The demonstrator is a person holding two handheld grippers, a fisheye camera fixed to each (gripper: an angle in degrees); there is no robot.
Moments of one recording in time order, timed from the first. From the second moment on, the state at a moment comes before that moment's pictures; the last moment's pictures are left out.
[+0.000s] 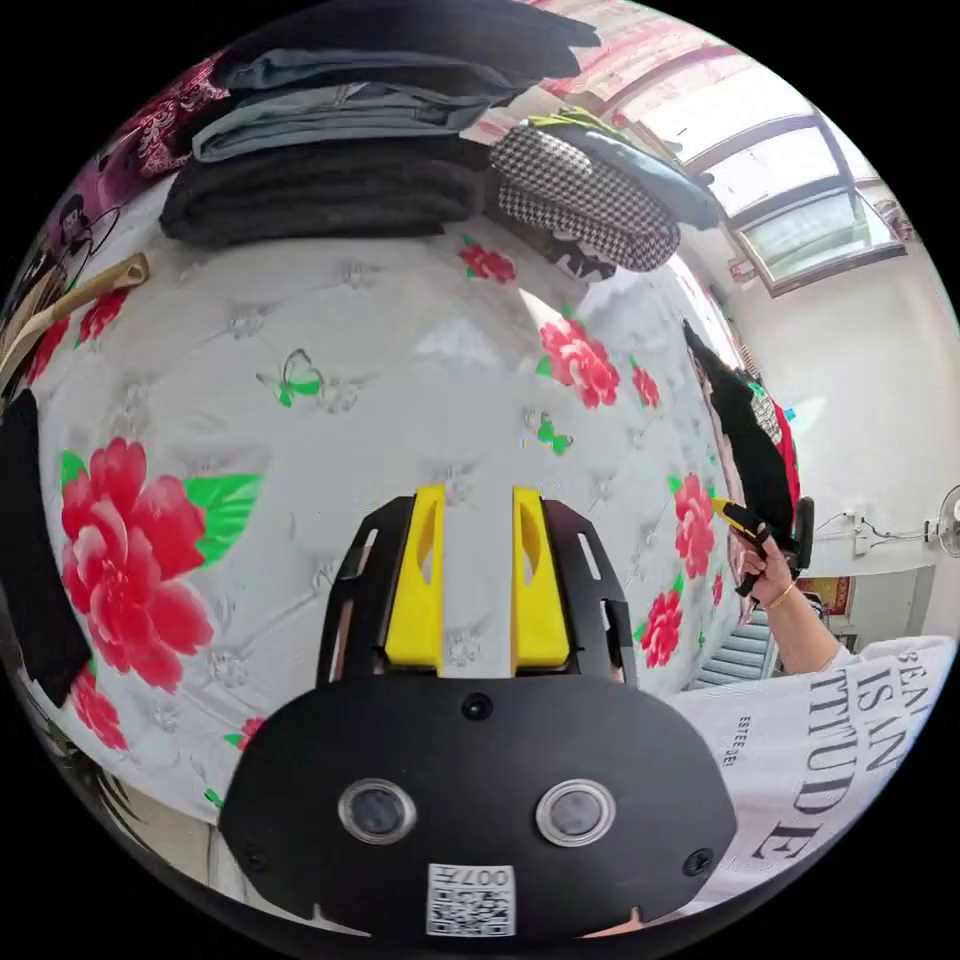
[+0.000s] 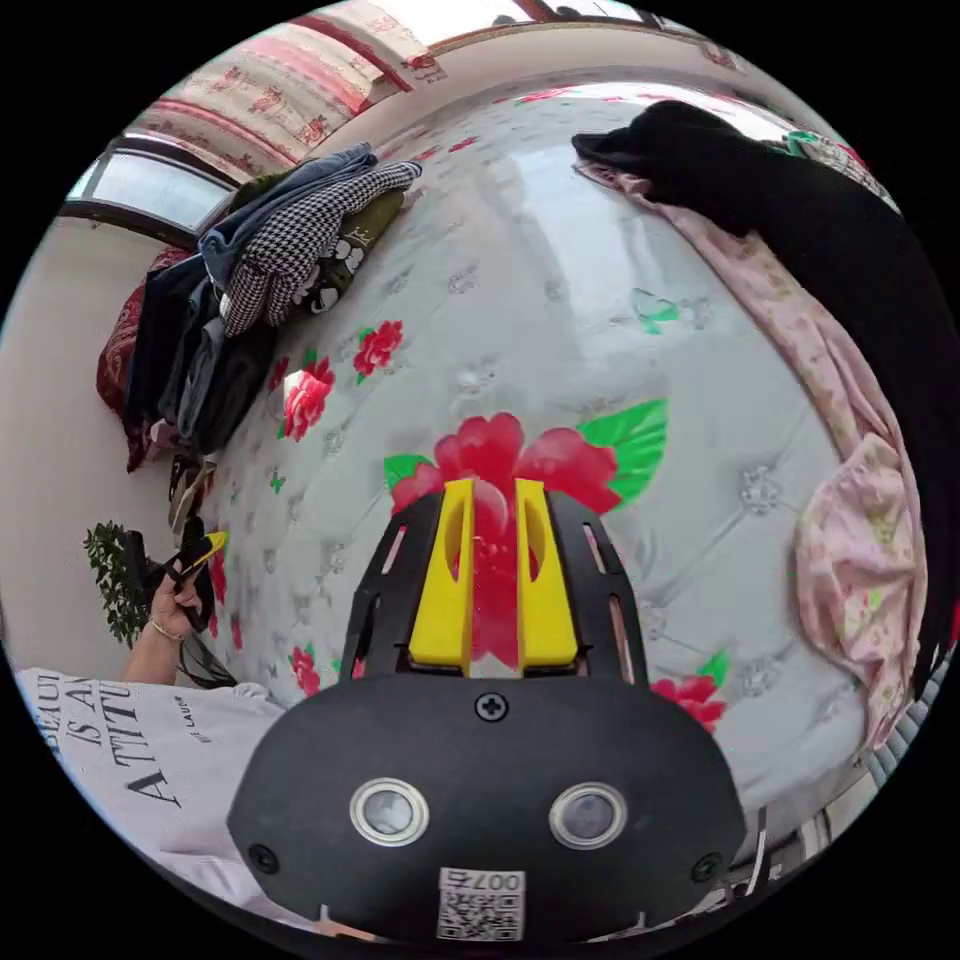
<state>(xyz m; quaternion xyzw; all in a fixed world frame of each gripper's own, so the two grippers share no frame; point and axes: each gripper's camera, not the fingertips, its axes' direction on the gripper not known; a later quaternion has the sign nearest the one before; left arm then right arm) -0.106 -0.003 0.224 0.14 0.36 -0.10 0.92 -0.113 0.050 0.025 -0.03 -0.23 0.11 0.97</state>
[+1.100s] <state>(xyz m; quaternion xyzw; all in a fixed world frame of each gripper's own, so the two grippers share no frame) -0.021 0.011 0.176 0.12 0.30 -0.01 0.95 -0.088 0.083 -0.180 0.20 -0.23 -0.01 0.95</state>
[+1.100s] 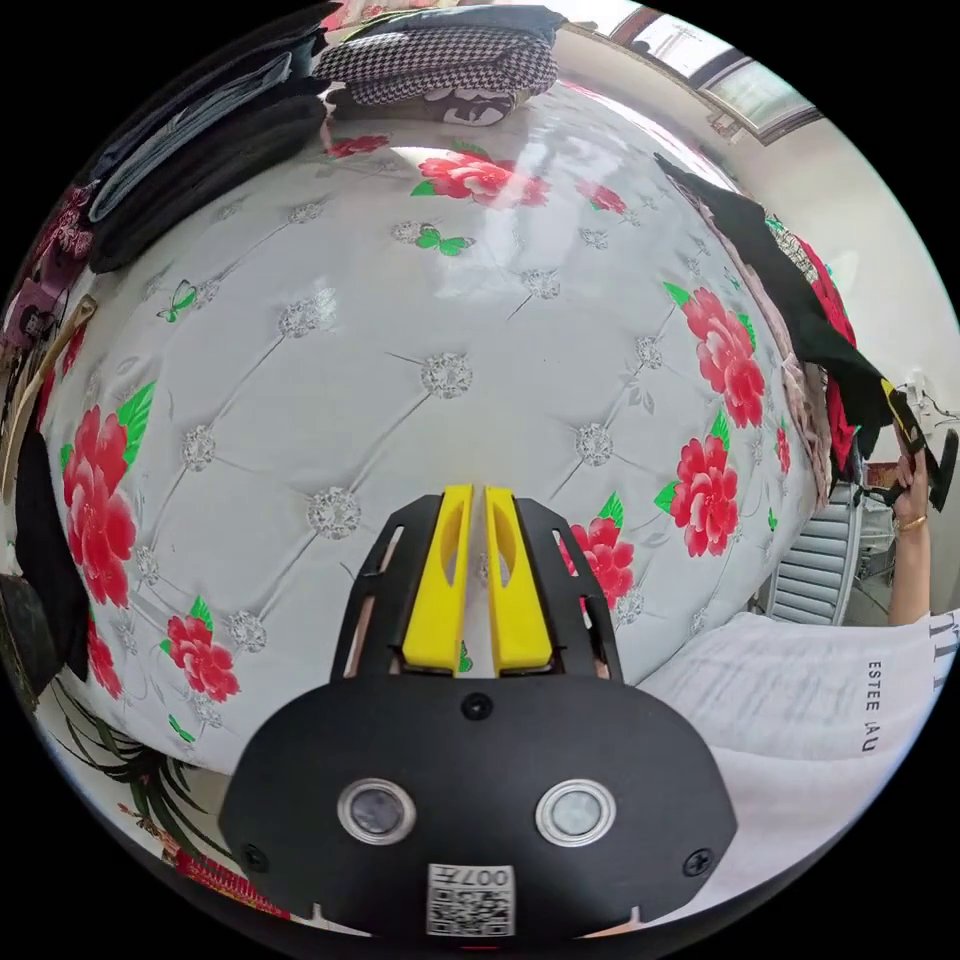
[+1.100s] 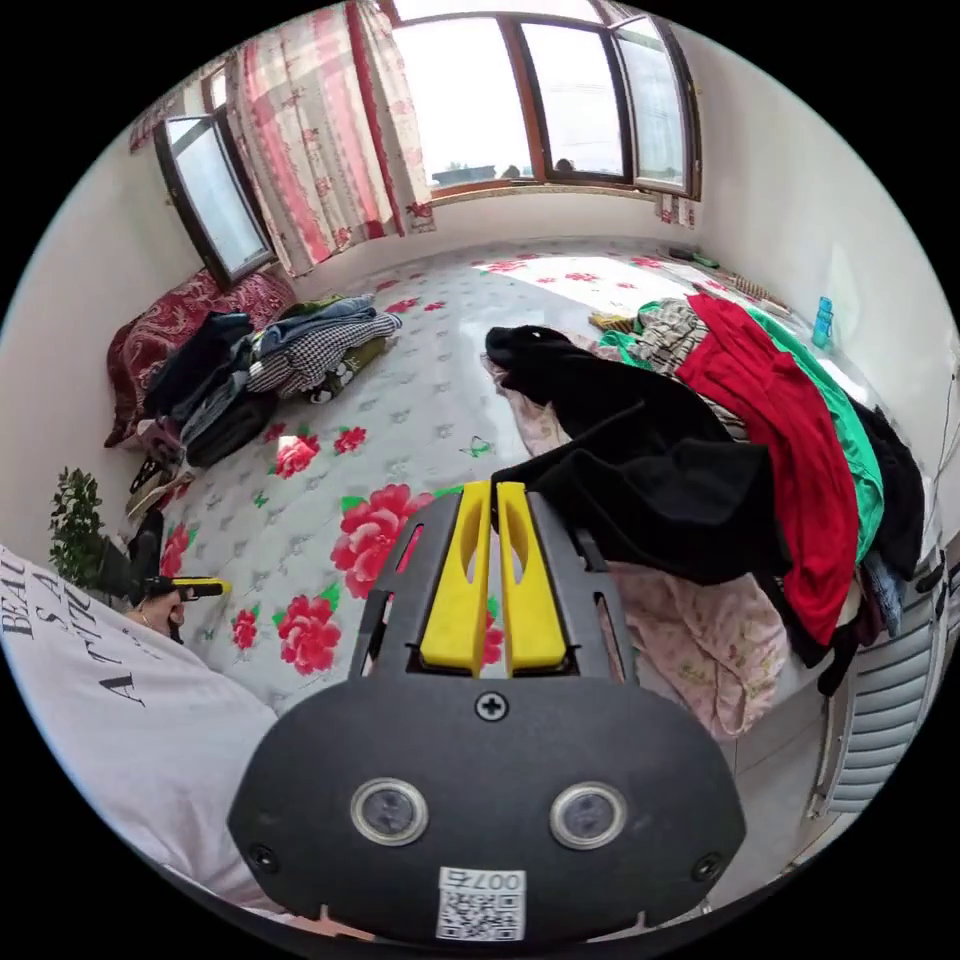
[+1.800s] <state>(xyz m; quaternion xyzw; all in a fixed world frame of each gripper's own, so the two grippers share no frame) -0.207 0.304 0.305 0.19 0.30 -0.33 0.87 -0.359 0.058 -0.137 0.03 -0.34 -0.19 0.92</state>
